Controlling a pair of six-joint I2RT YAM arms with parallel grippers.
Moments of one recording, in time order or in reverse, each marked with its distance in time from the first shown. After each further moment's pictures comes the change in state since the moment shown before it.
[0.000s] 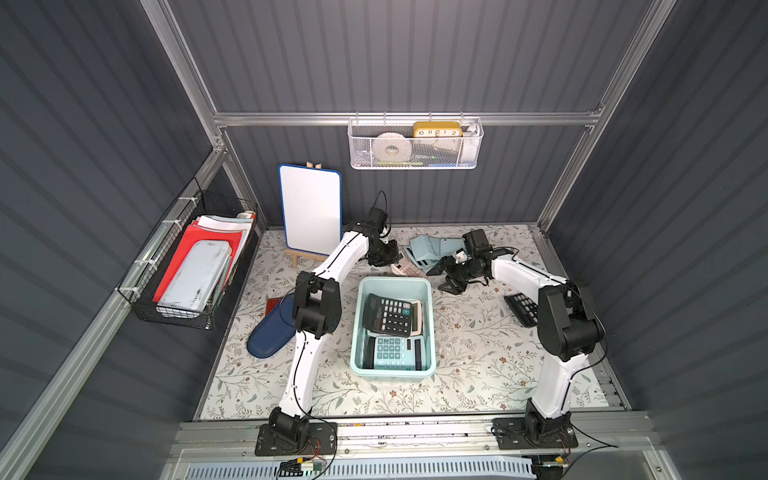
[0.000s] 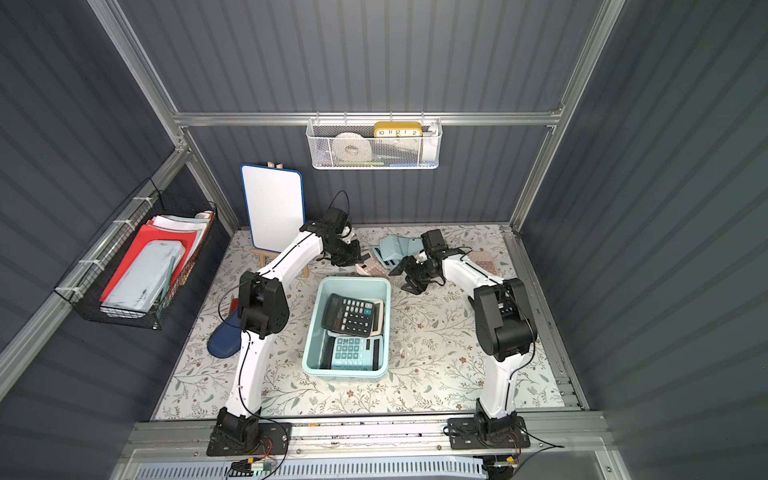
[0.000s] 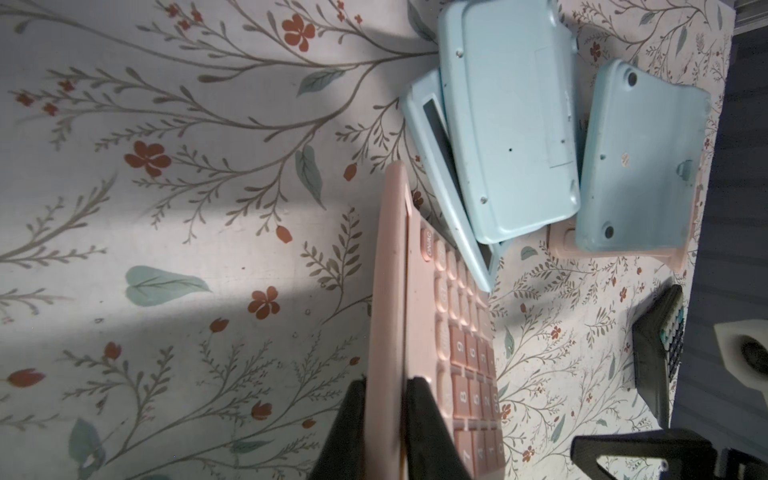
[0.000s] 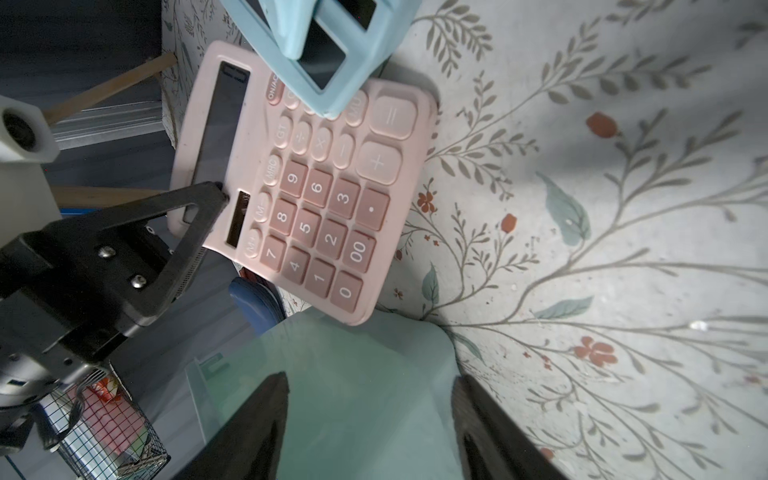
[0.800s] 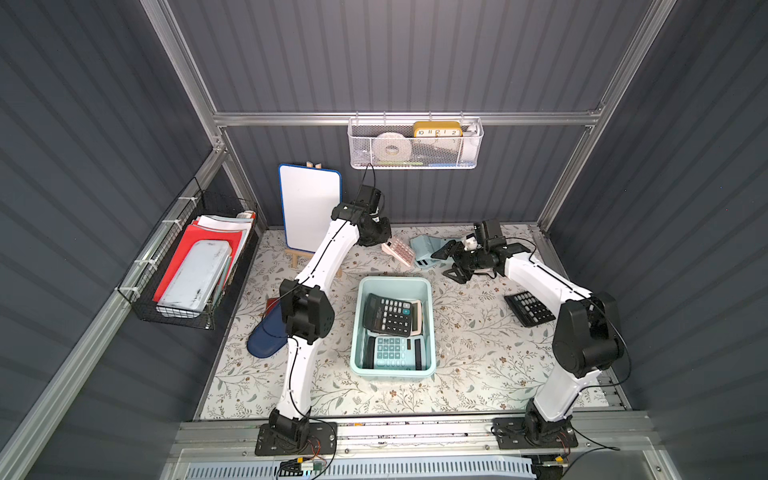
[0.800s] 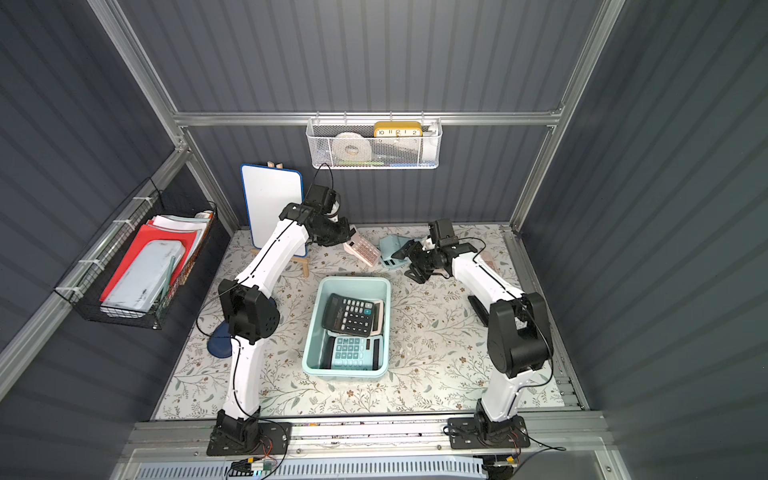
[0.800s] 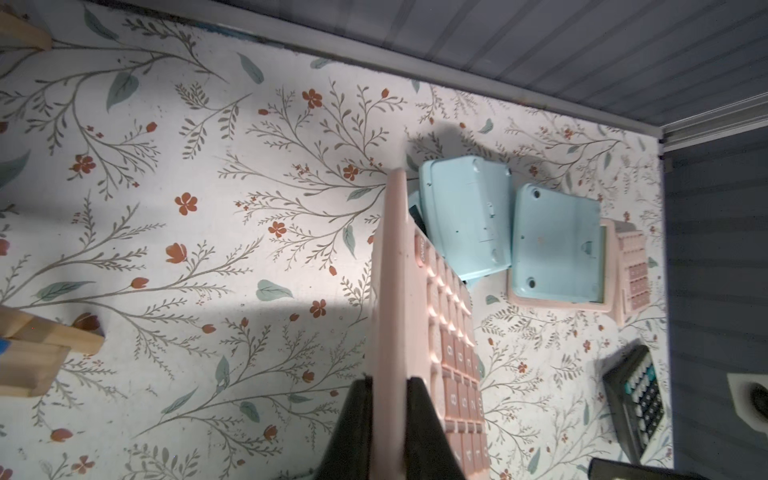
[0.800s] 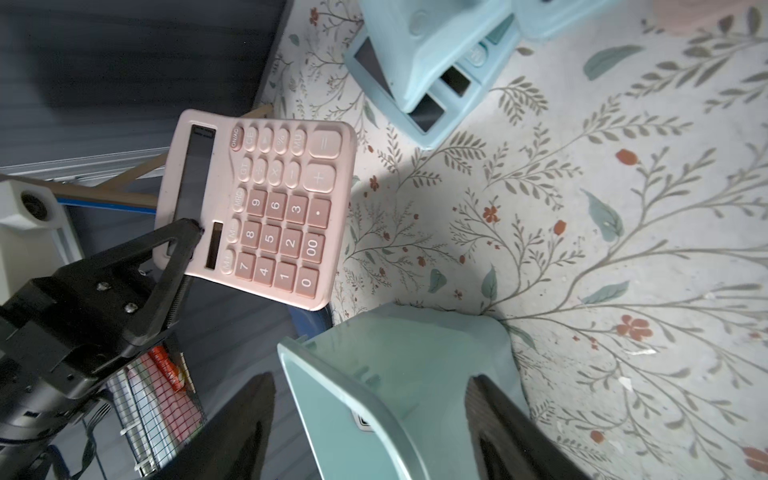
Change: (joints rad) left arm 0.005 -0.150 0.148 -0.102 -0.168 -0.055; right arm -0.014 -0.150 0.010 0.058 0.030 0.101
